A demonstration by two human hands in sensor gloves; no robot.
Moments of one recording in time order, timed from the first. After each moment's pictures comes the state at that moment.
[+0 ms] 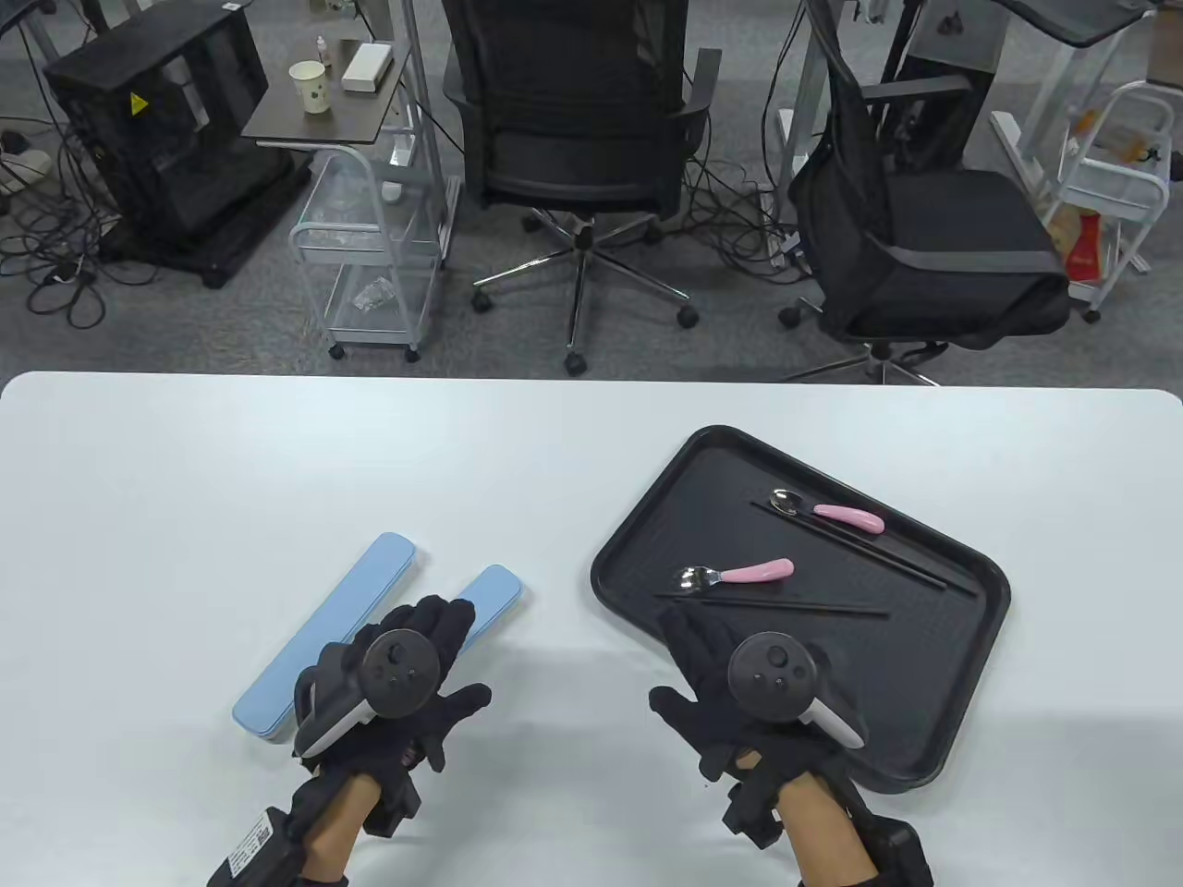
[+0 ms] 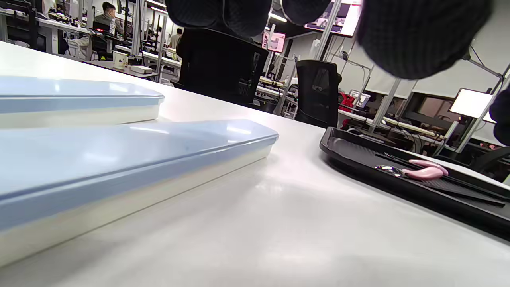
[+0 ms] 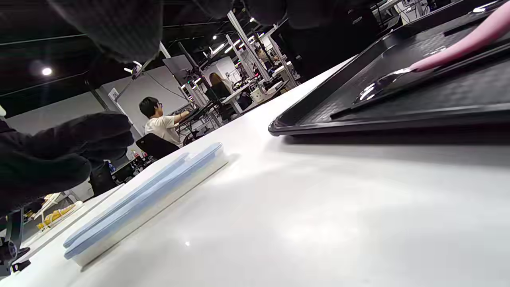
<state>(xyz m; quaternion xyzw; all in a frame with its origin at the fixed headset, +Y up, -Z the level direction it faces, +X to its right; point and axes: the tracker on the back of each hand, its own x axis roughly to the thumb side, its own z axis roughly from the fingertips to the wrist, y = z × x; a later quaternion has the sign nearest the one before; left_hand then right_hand) -0.213 -0.718 -0.283 -0.06 -0.11 0.12 0.98 0.124 -0.717 -0.280 0.21 0.07 0.93 0.30</state>
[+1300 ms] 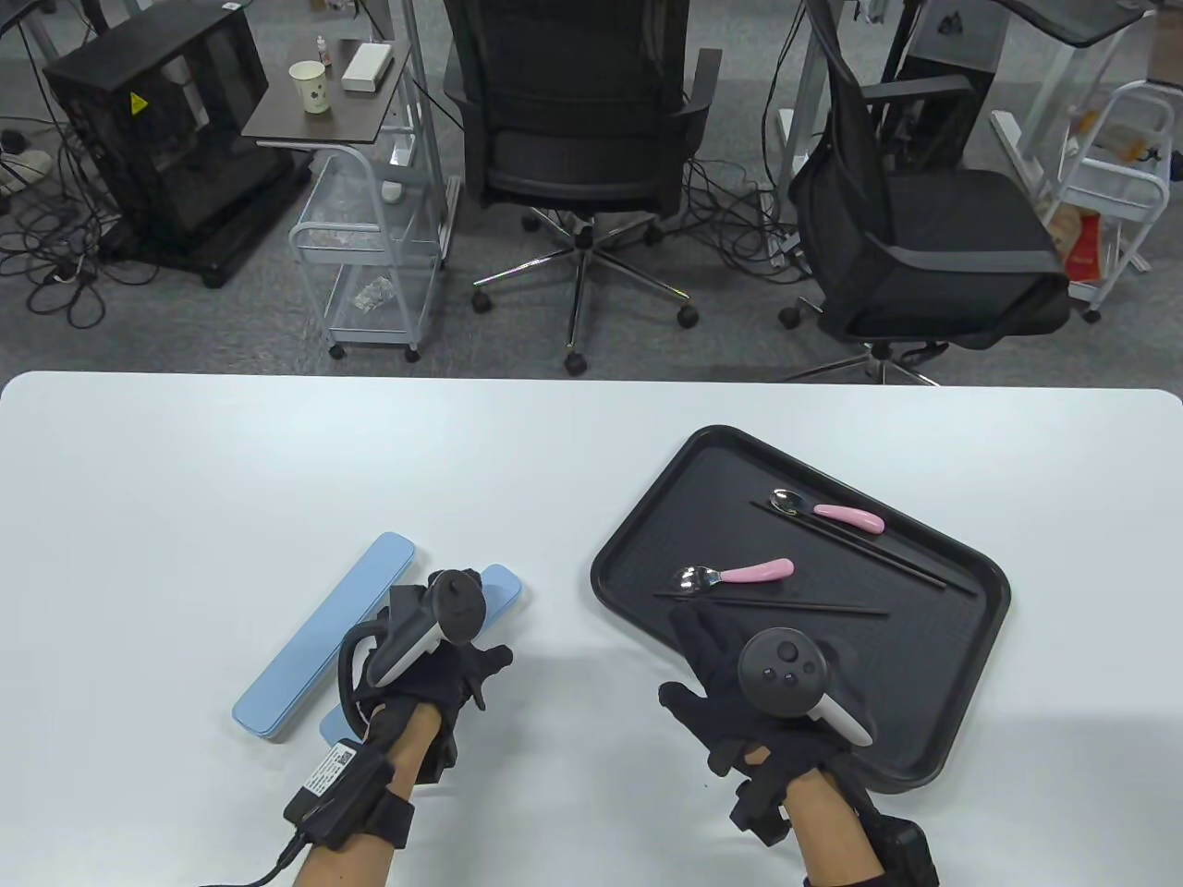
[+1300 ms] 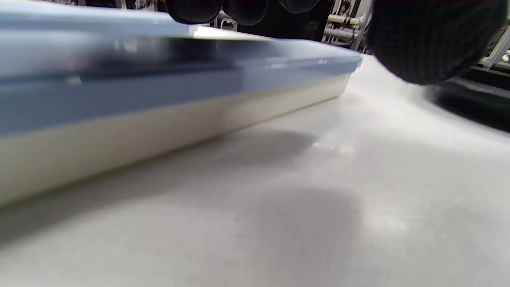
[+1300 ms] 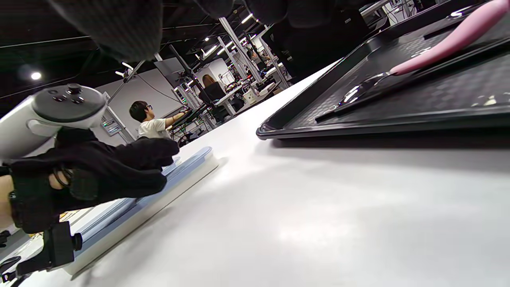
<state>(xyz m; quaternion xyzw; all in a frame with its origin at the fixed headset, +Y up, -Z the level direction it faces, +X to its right) -0.191 -0.766 -0.353 -0.17 0.02 0.07 0.98 0.137 -0.718 -0.284 0.19 0.07 0.93 0.31</state>
